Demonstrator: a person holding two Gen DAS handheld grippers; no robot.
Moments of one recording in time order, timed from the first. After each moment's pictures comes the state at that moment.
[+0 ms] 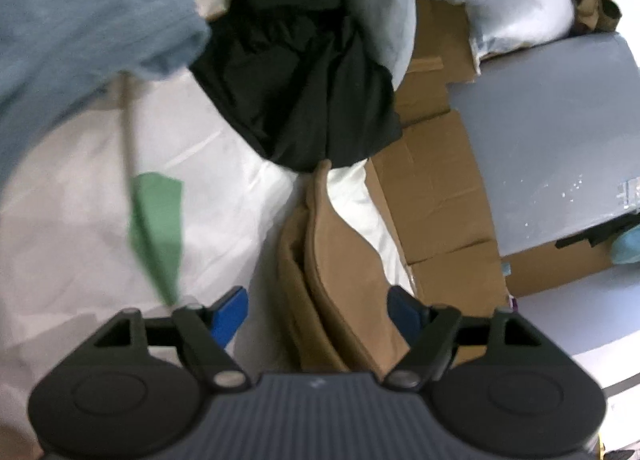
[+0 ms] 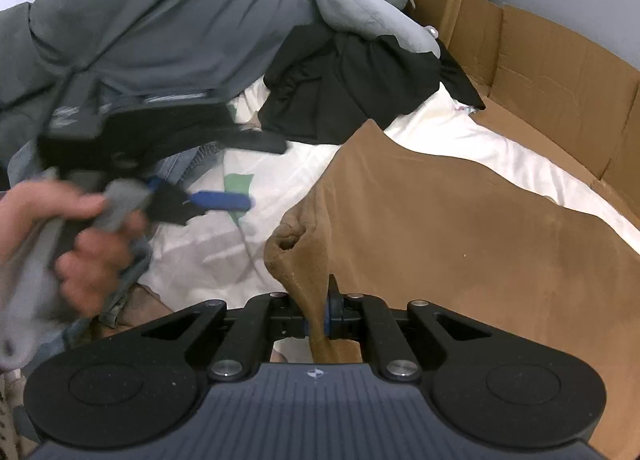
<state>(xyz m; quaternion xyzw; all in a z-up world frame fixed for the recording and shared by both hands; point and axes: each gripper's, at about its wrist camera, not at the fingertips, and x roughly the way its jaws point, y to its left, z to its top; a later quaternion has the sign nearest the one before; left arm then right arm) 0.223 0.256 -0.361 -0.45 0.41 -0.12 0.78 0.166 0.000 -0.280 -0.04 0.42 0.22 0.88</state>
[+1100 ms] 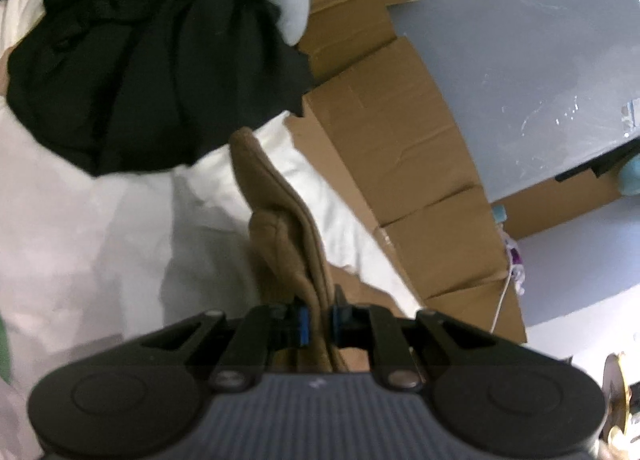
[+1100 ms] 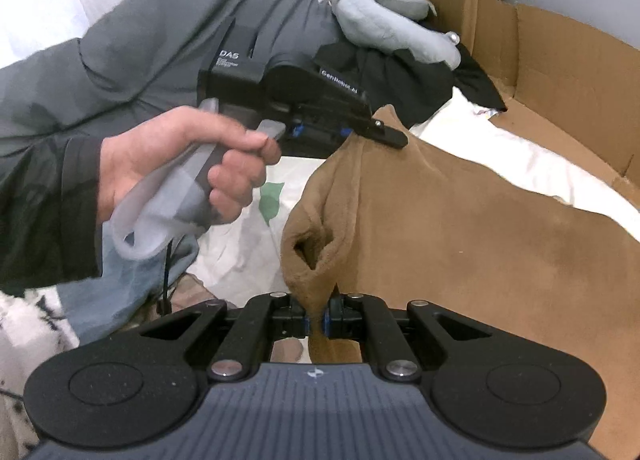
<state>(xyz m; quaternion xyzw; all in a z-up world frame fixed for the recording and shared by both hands) 0.288 0.160 -0.314 -0.37 0.45 -0.18 0.79 0.159 -0.087 -0.245 0.01 0.41 0.31 0.86</state>
